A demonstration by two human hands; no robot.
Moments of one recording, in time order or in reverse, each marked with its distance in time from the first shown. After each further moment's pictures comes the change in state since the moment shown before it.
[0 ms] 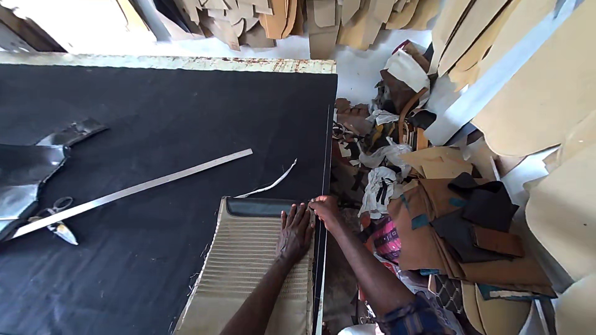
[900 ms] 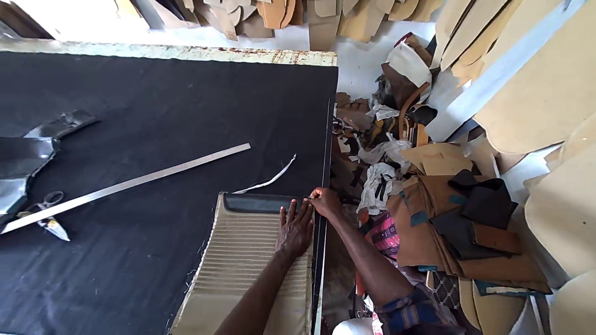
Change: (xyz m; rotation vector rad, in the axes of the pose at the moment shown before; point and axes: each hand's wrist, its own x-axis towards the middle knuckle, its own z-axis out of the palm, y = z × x) left_hand 0.005 0.004 0.003 0.144 -0.121 -0.009; right_hand 0.013 -0.011 -0.013 -0.583 -0.060 -0.247
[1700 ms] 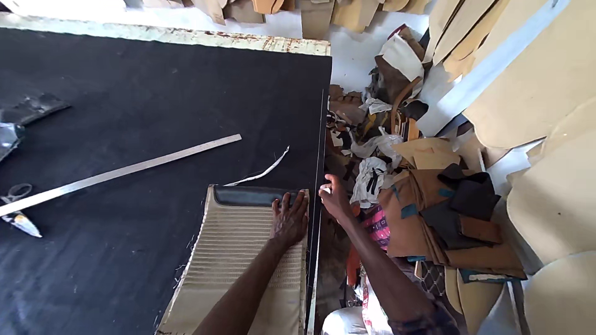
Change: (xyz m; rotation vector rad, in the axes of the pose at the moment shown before) left_hand 0.011 -0.003 -0.004 0.095 -0.019 0.071; right_hand -0.037 0.018 -0.023 0.369 0.165 -0.008
